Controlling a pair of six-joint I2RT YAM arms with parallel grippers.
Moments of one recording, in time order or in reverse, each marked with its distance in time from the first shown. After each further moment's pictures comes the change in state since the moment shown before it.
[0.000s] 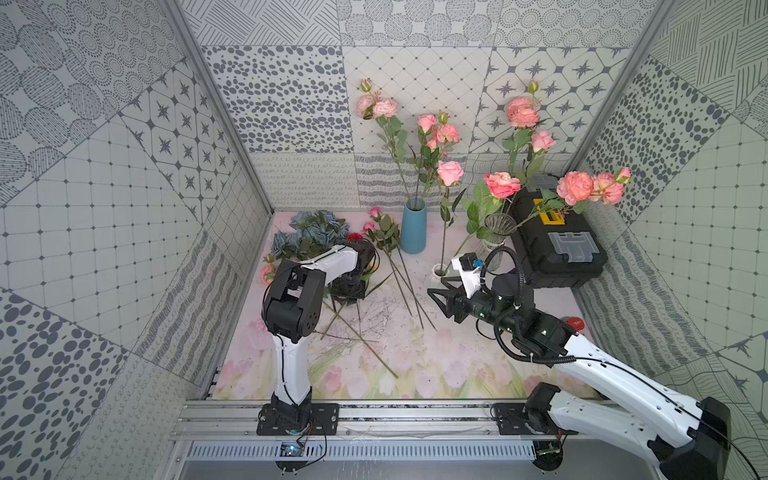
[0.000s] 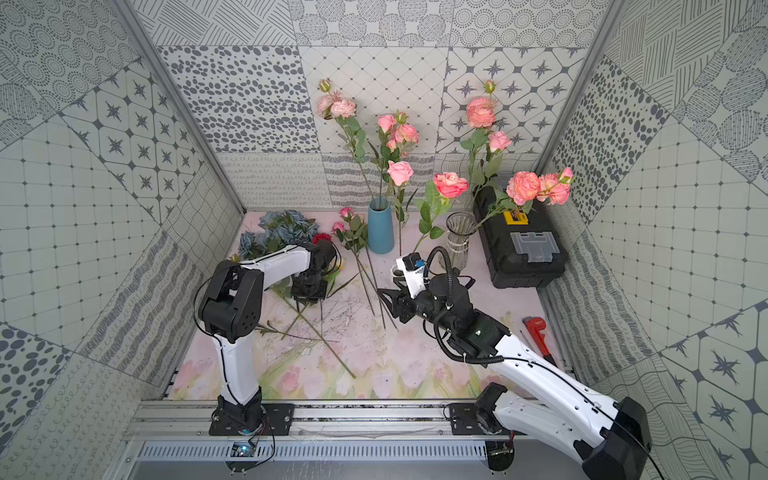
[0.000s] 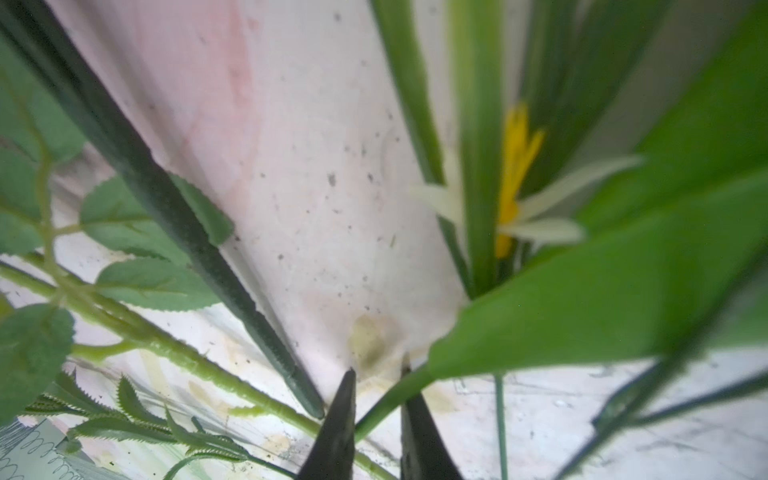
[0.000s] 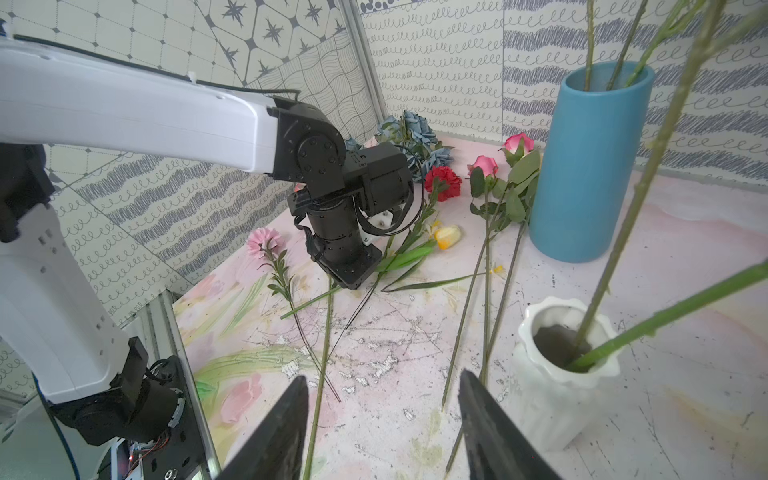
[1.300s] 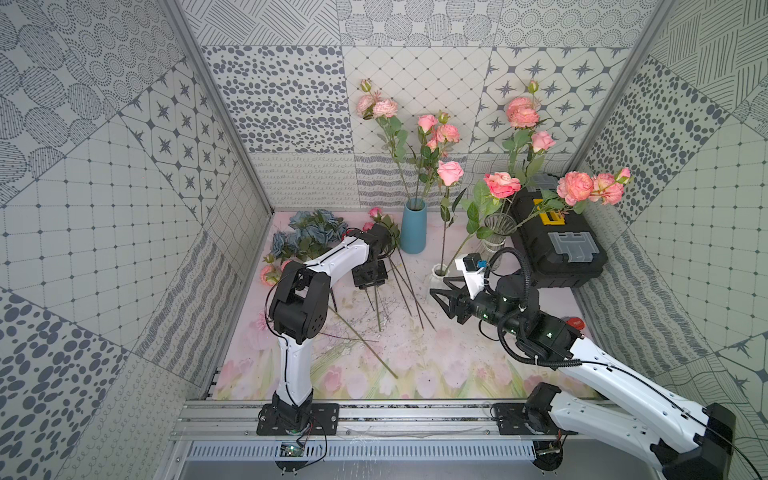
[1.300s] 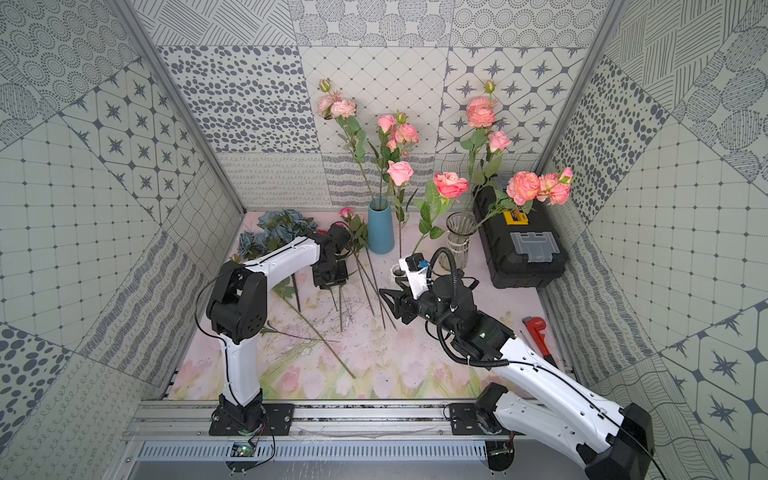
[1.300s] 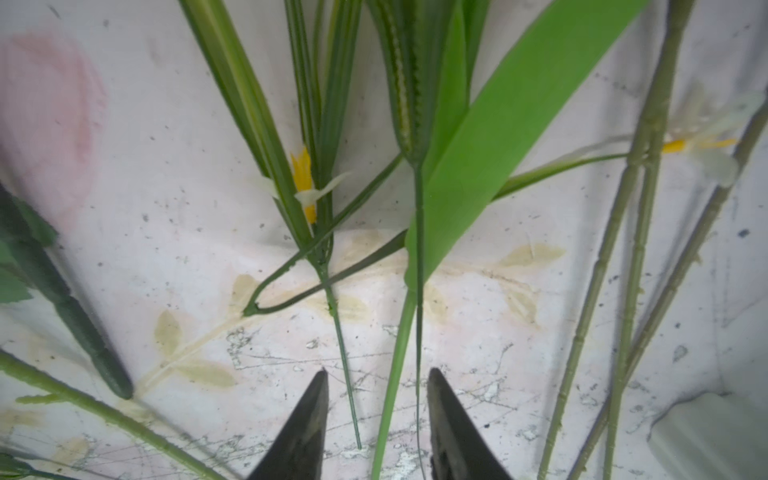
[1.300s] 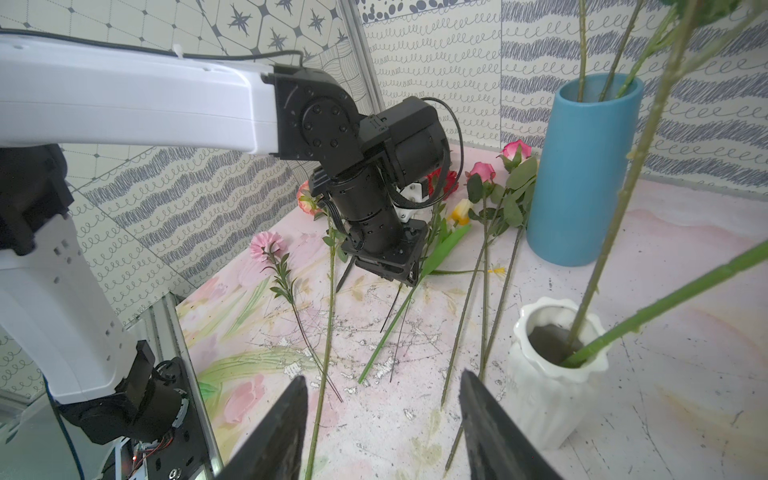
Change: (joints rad) left arm -0.087 0.006 0.191 0.058 0.174 -0.329; right arm 0.000 -0.029 0.004 -0.024 0.005 -0.003
